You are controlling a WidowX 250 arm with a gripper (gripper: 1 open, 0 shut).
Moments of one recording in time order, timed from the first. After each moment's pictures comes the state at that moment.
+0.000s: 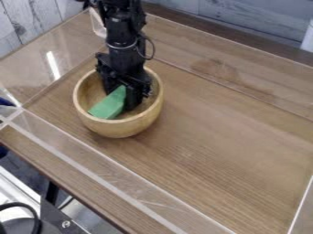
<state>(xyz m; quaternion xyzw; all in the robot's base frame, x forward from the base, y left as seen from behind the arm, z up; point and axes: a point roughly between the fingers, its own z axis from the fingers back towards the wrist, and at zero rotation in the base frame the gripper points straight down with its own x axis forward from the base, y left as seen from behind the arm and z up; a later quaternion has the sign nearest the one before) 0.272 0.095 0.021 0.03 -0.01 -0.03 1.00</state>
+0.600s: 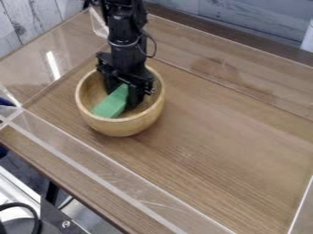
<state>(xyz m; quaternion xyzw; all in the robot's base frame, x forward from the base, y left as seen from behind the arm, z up) 0.280 0.090 0.023 0.02 -0.01 -0.01 1.00</state>
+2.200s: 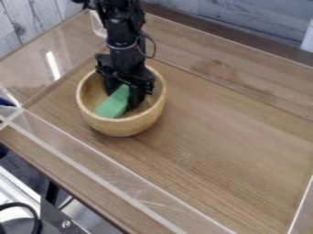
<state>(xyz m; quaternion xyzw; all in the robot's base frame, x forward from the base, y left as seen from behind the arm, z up) 0.276 0.083 0.018 0.01 -0.03 0.01 1.00</state>
